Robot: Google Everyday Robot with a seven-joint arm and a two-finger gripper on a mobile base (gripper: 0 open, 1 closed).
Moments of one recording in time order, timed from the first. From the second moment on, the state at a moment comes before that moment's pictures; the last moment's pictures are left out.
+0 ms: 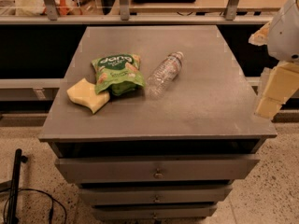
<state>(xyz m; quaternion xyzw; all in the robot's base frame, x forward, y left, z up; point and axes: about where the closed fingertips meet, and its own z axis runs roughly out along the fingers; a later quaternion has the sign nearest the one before) 0.438 -0.216 0.980 -0.60 0.78 -0.04 0.16</state>
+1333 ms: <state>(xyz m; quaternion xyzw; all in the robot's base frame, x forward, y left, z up) 0.515 -0.181 0.980 -0.48 0.86 0.05 0.18</state>
